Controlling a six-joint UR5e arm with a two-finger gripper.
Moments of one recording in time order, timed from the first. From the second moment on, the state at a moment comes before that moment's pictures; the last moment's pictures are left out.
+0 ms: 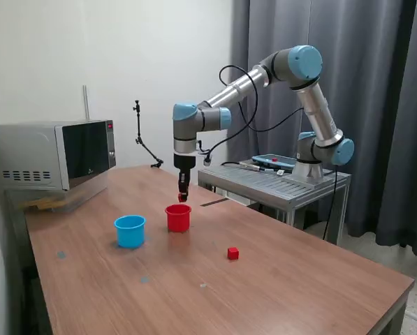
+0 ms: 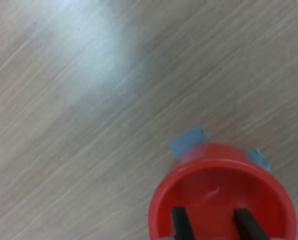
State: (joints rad) arm -0.26 -0.94 1.45 -2.05 -1.72 -2.66
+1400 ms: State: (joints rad) arm -0.23 -0.90 1.42 -2.06 -1.72 -2.65
